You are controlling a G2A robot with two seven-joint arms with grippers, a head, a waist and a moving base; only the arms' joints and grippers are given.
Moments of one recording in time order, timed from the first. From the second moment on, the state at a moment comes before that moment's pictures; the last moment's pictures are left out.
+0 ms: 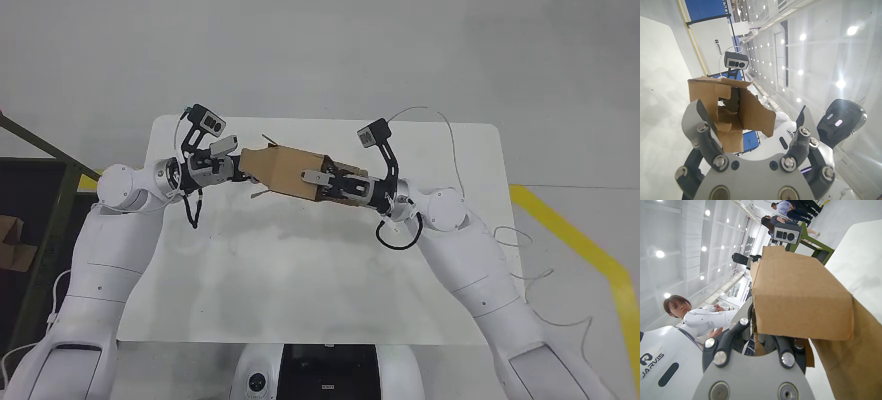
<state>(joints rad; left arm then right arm) 1.03 -1.01 -1.36 -1.33 -0.82 -0.25 -1.32 -0.91 -1.35 0.98 -1.29 0.42 -0.51 0.95</state>
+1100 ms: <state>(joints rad) 1.07 -1.01 -1.38 -1.37 -0.82 -0.24 -1.34 -0.94 -1.35 1.01 -1.29 0.50 -0.51 0.90</state>
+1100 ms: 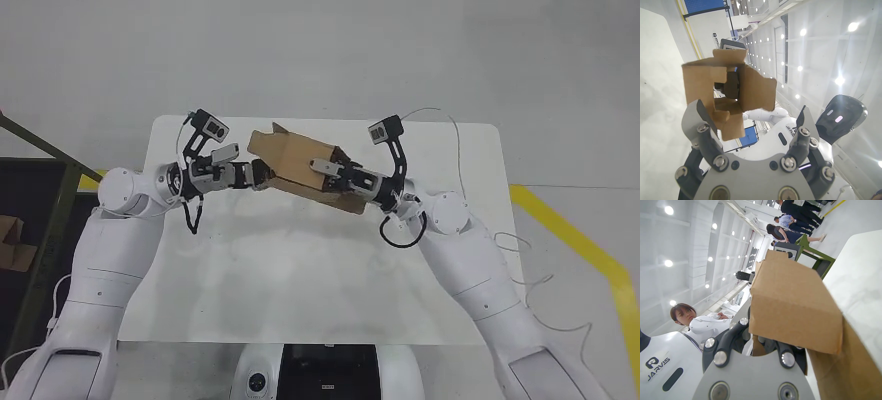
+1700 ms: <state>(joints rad) 1.10 -1.01 -1.41 -1.42 -0.81 -0.25 -1.32 -0.95 -1.35 1.04 -1.27 0.60 -0.50 0.99</state>
